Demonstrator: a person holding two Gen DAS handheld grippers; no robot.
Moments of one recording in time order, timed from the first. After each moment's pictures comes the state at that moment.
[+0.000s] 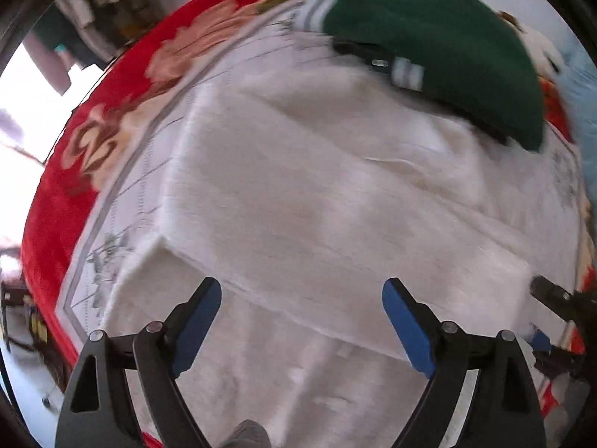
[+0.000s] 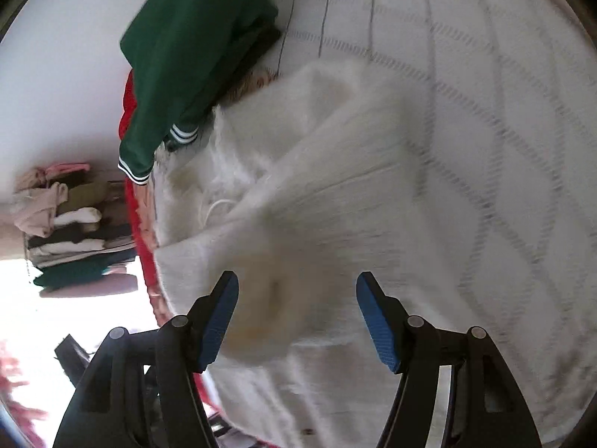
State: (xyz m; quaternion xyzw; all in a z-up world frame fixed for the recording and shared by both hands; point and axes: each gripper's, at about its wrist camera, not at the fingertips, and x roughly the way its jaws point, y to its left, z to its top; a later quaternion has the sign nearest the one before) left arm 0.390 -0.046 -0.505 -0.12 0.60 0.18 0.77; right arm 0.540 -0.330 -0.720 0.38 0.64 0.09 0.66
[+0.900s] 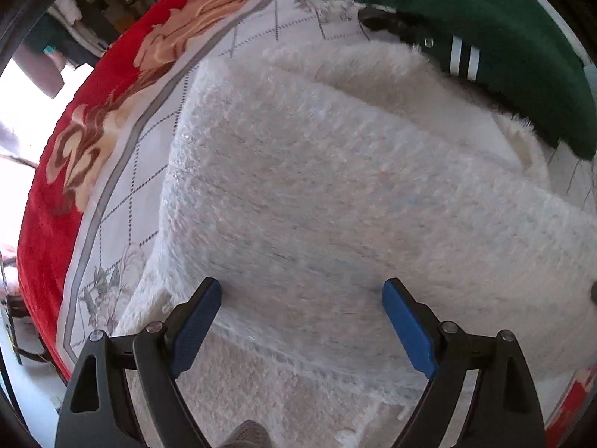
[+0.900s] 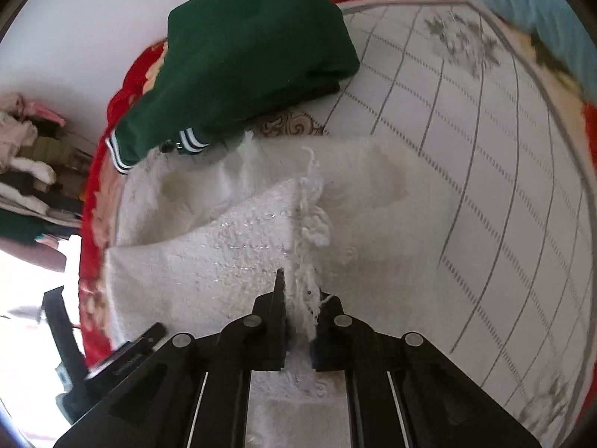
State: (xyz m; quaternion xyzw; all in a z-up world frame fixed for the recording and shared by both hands) left arm 0.429 -0.010 -0.566 -0.08 0.64 0.17 0.74; right arm 0.560 -0.262 -0.679 0.17 0.59 0.05 0.79
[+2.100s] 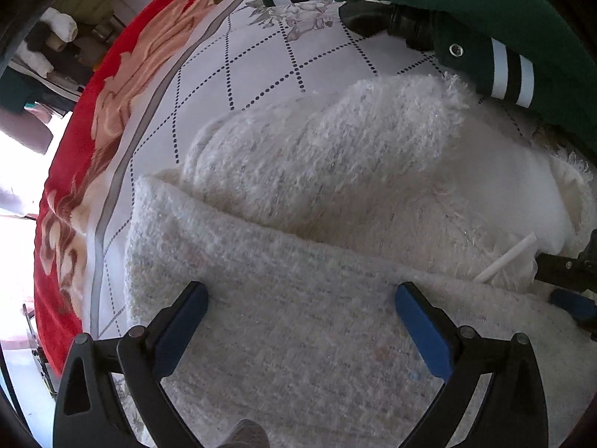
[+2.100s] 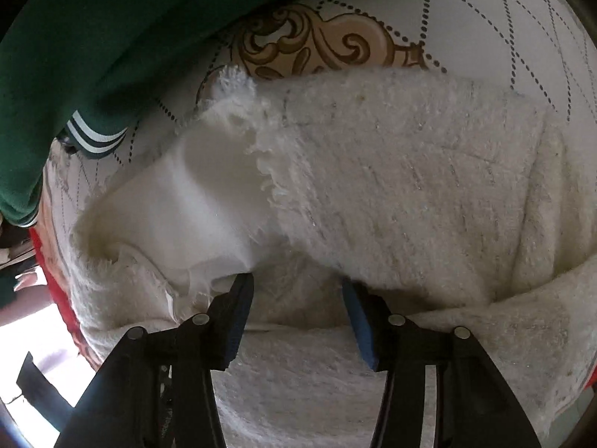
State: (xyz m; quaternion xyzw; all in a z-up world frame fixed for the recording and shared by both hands) left arm 0.526 0.005 -0.597 -0.01 0.65 0.16 0.74; right arm 0.704 -0.160 -0.792 0.22 0.75 -0.05 0.62
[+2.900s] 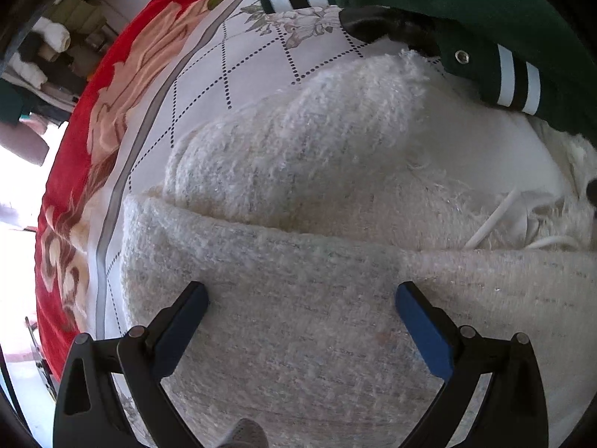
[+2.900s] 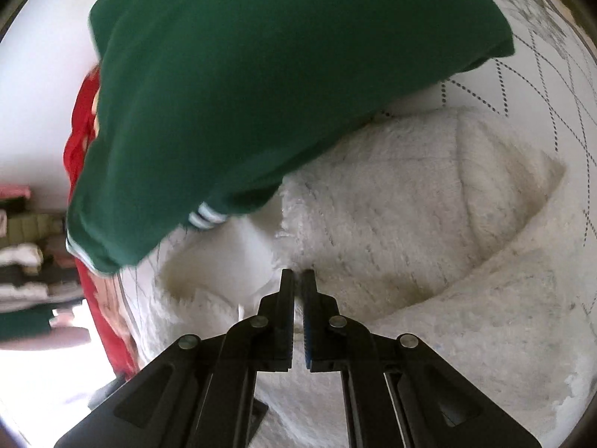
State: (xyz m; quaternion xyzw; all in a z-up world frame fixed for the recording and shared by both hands) left arm 0.541 0.019 -0.602 0.00 0.65 0.15 0.74; right arm 0.734 -0.129 -0.733 0.30 0.64 -0.04 0.70
